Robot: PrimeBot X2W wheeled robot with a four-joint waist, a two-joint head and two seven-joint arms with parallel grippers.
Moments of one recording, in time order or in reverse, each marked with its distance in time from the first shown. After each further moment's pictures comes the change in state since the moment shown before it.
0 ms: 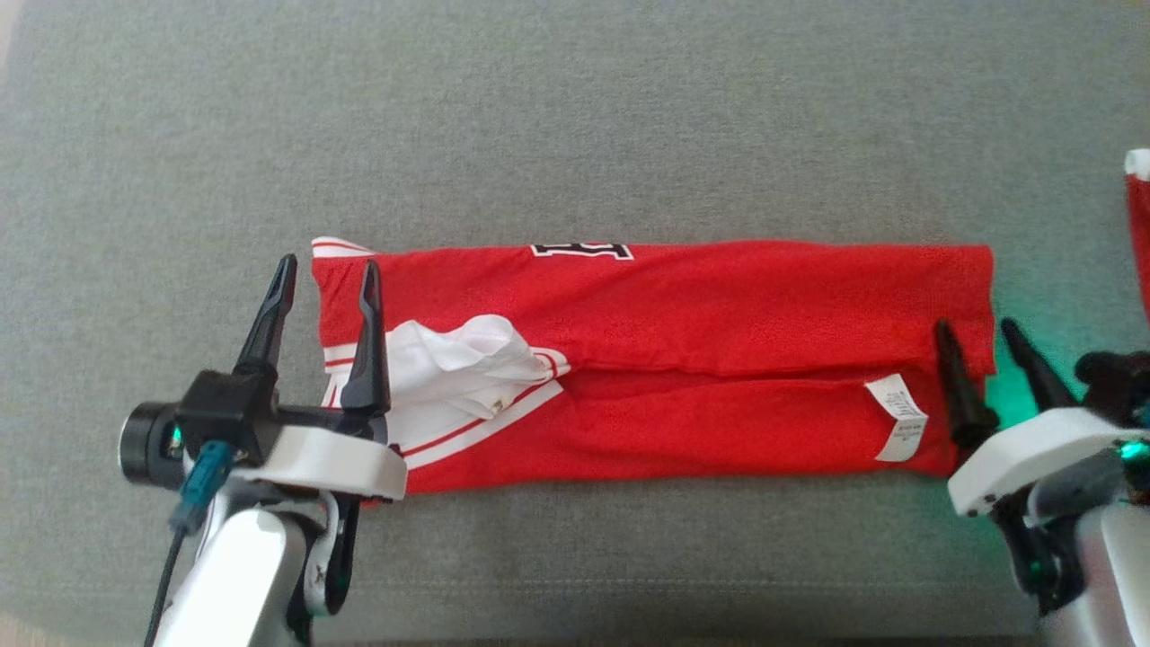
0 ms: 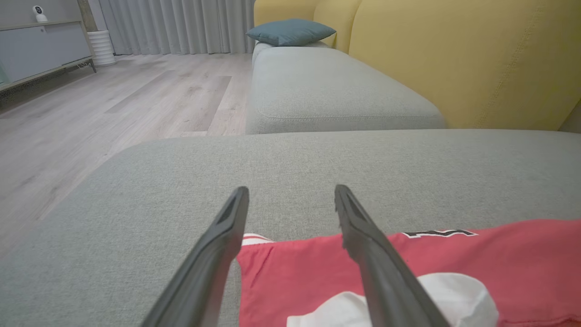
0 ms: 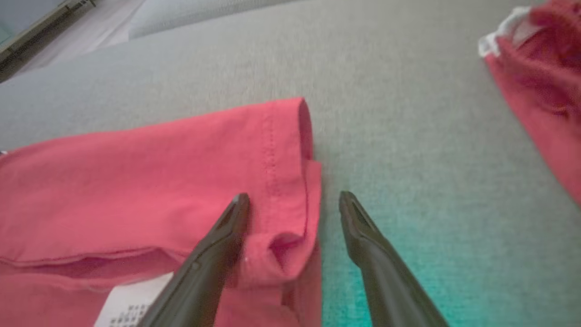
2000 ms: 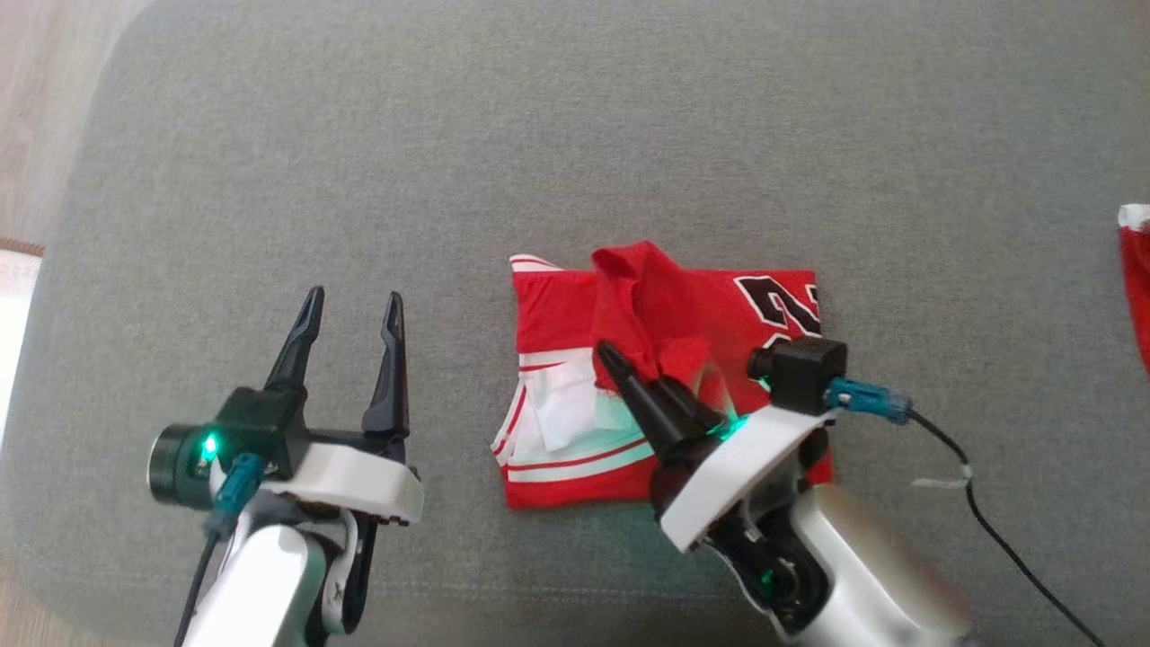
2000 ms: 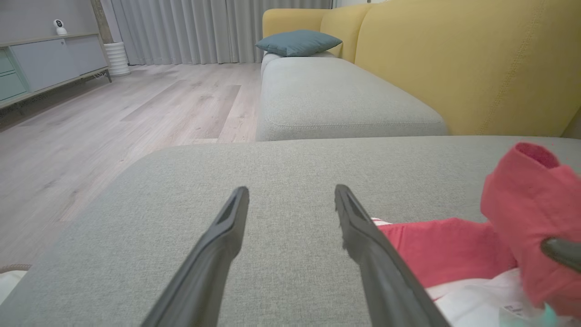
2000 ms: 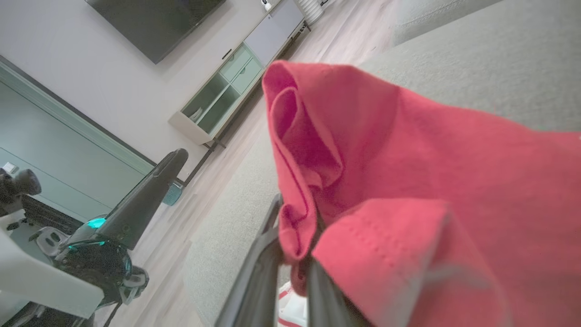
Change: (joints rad) left arm 0.007 -0.002 -0.047 0.062 -0.012 0.006 -0.007; right arm -0.152 0.136 0.600 -0.015 0.403 0.000 -0.016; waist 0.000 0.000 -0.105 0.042
